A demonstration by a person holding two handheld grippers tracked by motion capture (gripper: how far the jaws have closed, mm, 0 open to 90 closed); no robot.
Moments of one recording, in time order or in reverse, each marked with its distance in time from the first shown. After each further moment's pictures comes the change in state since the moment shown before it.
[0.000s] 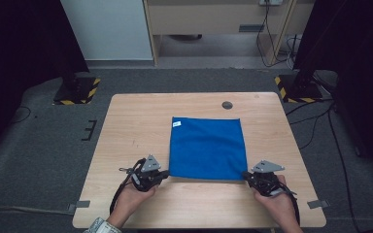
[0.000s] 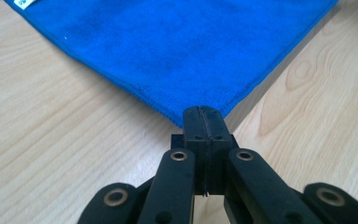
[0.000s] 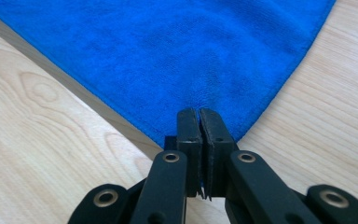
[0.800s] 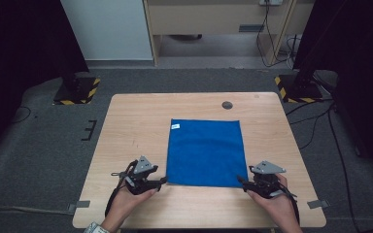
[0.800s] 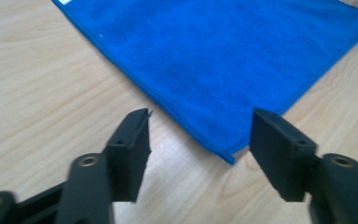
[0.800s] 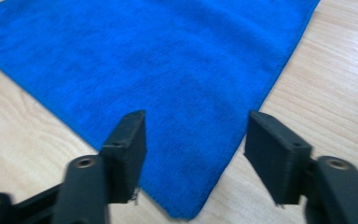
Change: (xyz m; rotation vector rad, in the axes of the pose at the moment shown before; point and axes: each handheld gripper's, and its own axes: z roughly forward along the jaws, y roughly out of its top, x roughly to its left) left arm 0.009 -0.010 -0.009 -0.059 0.070 -0.085; right arm 0.004 0.003 -0.005 -0.053 -0.053 0.025
